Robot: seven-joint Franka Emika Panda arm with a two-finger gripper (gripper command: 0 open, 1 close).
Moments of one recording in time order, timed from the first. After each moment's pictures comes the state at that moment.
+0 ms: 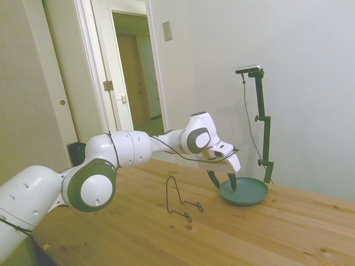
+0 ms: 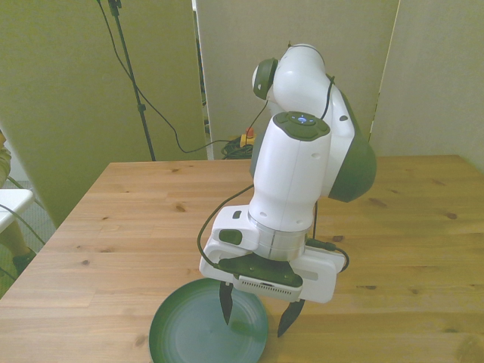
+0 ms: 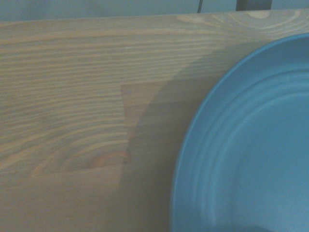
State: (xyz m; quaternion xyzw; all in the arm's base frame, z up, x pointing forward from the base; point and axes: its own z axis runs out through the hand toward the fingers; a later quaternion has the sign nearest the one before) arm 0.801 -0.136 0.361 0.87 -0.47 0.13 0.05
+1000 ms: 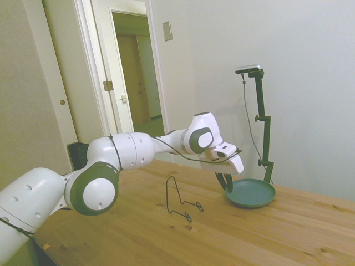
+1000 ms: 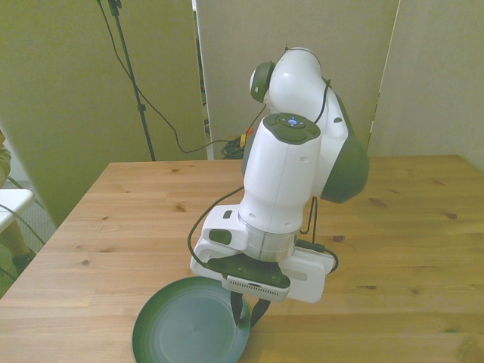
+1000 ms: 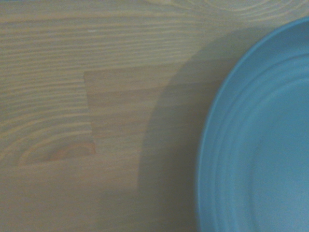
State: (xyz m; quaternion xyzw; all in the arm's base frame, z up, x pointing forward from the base) arm 0.799 -0.149 0.362 0.87 -0.47 0.12 0.06
